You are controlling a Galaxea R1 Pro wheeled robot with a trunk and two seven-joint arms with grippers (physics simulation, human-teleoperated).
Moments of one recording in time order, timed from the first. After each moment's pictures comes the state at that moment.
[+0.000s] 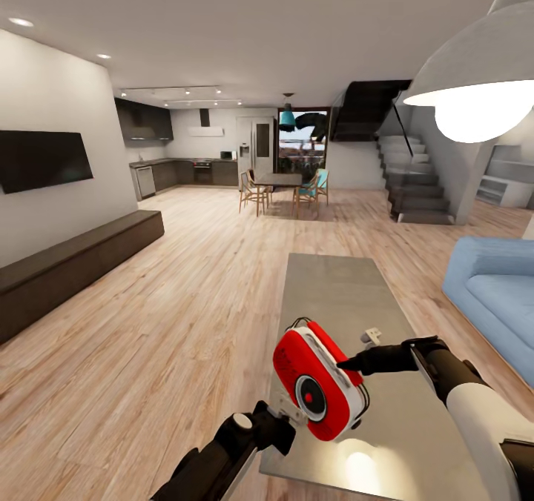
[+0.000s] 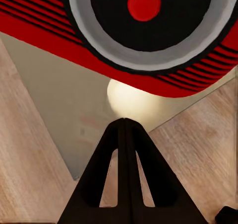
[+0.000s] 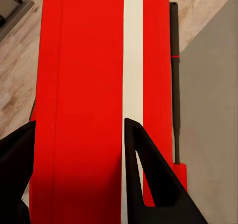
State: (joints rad) left arm -0.43 -0.17 -0.58 -0.88 0.00 0.48 -0.16; right arm -0.84 -0.22 -0.10 -0.45 0.33 0.42 1.10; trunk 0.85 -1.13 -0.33
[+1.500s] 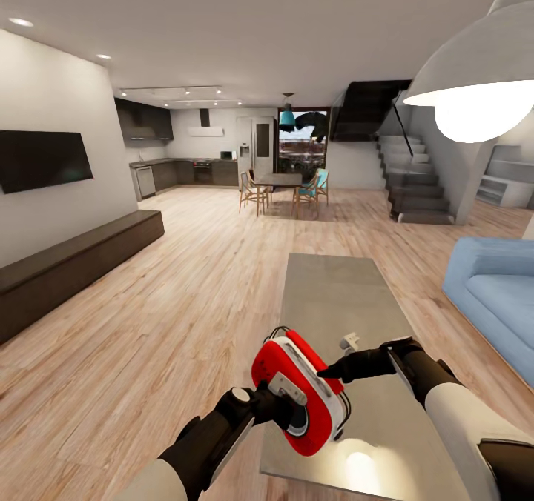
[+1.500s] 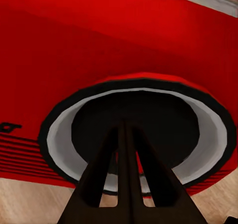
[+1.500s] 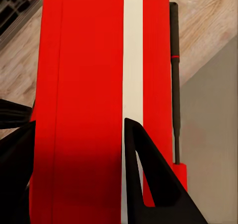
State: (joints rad) left arm -0.56 -0.17 -0.57 -0.77 0.00 0.41 -0.28; right arm -0.85 -0.14 -0.03 -0.42 0.32 0.43 1.11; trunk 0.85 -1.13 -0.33
